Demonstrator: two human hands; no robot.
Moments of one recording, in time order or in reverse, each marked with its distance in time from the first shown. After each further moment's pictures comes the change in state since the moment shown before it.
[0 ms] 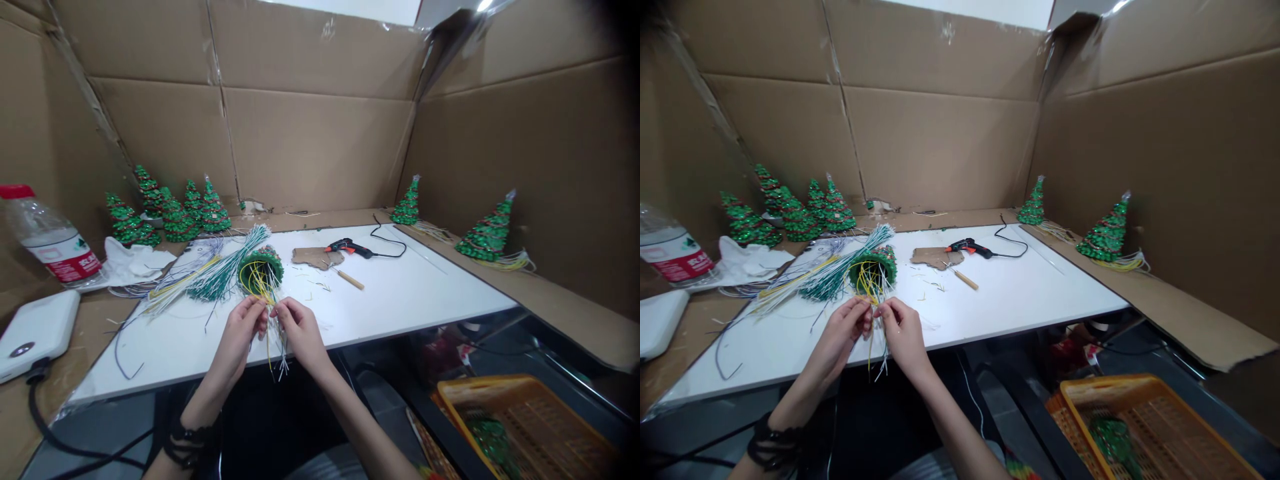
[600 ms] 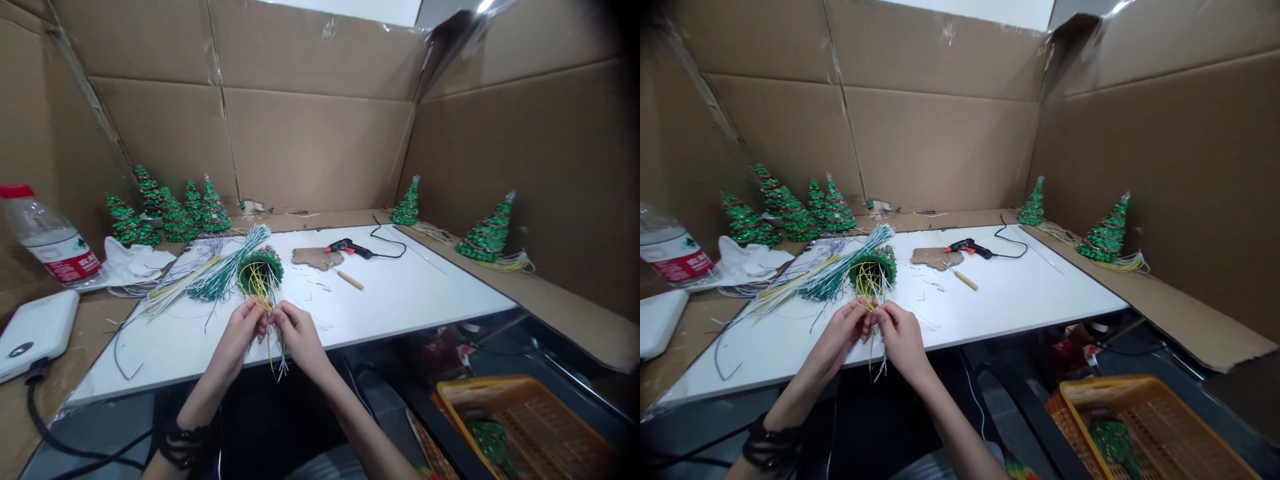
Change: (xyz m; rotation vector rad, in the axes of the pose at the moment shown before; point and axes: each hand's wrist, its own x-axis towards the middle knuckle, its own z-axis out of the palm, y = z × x) left_hand 0.003 0.000 -0.003 0.055 -0.077 -0.036; right_hand -0.003 0.001 0.000 -0.044 -0.079 -0.038
